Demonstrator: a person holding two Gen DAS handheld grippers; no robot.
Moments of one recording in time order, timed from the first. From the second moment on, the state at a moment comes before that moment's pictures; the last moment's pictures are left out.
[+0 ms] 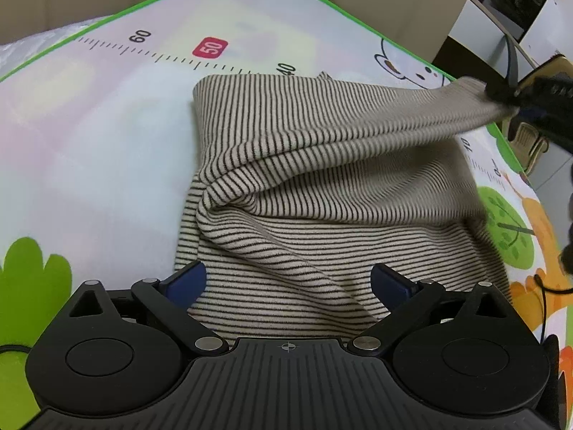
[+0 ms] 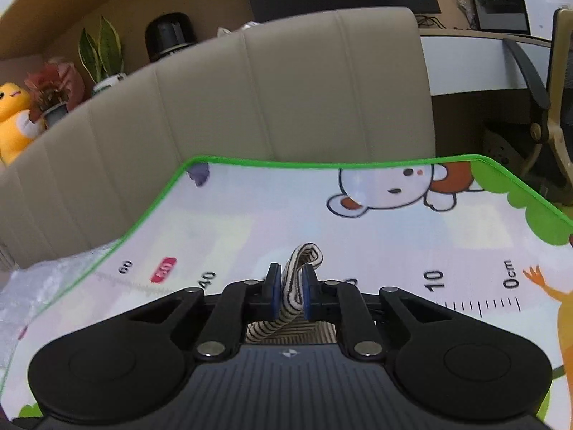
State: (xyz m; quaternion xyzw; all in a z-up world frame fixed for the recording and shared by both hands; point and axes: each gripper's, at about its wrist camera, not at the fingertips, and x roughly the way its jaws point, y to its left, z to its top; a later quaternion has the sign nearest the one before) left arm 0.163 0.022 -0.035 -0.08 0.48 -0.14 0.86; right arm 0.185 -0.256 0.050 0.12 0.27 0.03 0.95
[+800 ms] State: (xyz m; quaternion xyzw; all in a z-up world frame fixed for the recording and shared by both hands) left arm 0.164 0.025 -0.034 -0.09 0.48 -0.15 0.86; right arm 0.149 -0.269 0.005 0.07 0.33 -0.03 0.94
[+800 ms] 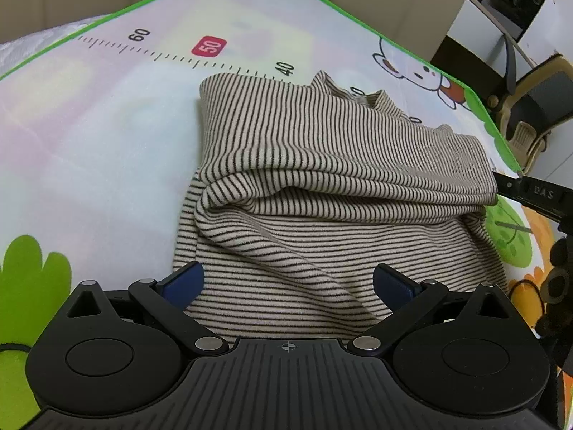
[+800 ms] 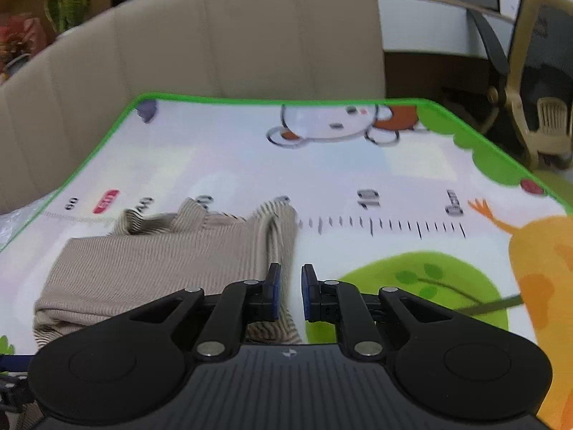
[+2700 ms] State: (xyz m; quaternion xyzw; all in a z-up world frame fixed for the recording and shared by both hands) left arm 0.163 0.079 -0.001 -0.24 0.34 -0.15 0.90; right arm 0.160 -0.224 0.088 0.00 0.34 -0.10 0.93
